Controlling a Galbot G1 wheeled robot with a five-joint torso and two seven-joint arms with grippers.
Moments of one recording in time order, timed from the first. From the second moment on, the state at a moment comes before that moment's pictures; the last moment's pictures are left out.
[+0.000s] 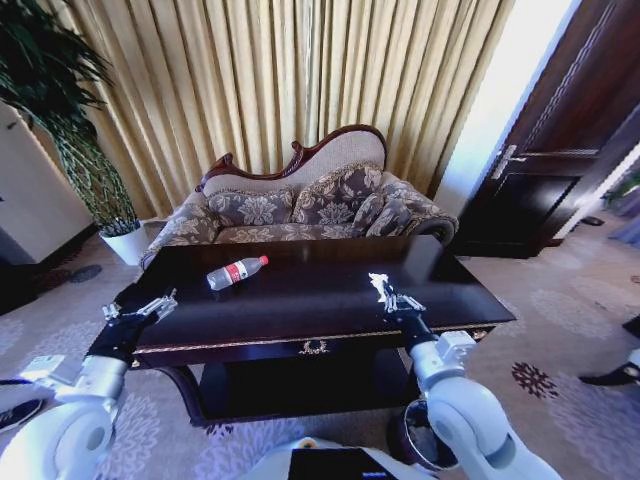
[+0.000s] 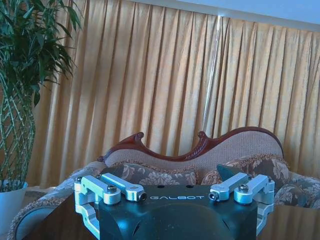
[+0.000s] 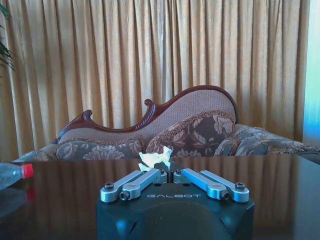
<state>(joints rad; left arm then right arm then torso) 1.73 -1.24 -1.05 -2.39 -0.71 0.24 0.04 -1.57 1.10 0.40 2.44 0.43 -0.32 0.37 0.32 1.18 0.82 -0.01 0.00</state>
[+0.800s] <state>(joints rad) 1.76 -1.24 -1.08 -2.43 -0.63 0.32 0.04 -1.55 1.13 0.38 2.44 0.38 -0.31 0.37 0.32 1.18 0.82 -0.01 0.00</state>
